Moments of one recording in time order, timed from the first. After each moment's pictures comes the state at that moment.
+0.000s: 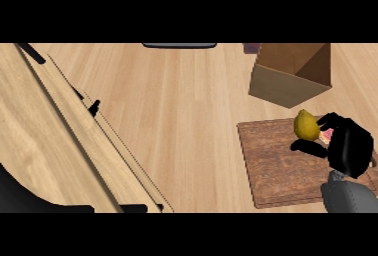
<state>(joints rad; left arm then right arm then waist) -0.13 0.23 0.02 -1.34 -0.26 -0.04 -0.04 -0.17 -0.17 -0.20 -1.26 1.21 -0.62 0.15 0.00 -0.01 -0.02</state>
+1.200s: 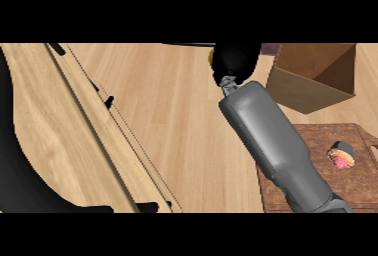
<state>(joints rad) -0.18 0.19 -0.01 -1.32 -0.29 -0.06 -0.05 -0.99 0.00 0.19 -1.02 1.40 0.11 0.87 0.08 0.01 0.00</state>
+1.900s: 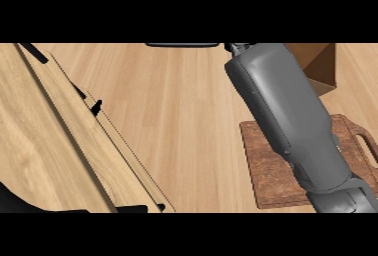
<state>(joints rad) -0.13 0.21 0.03 -1.33 -0.28 -0.05 -0.06 -1.20 -0.06 0.09 -1.01 1.40 0.18 1.03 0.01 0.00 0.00</state>
